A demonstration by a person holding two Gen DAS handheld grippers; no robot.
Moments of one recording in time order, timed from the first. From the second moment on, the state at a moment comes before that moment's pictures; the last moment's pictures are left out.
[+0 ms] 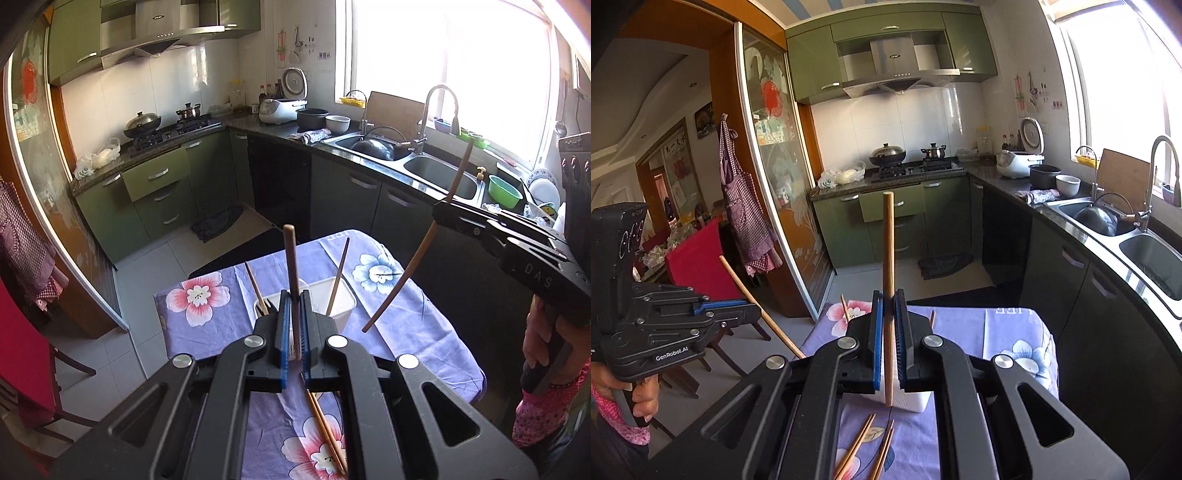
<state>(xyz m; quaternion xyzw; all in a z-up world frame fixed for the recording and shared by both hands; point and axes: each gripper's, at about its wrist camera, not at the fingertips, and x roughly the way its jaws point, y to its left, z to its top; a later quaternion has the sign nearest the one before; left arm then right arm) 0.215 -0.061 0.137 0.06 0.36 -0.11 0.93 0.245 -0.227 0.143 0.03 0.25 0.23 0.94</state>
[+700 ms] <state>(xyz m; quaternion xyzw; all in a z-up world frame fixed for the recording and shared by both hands) 0.302 -0.066 0.105 0.06 0.38 -0.10 0.92 0.362 -0.196 0.055 0.04 0.32 0.23 0.92</state>
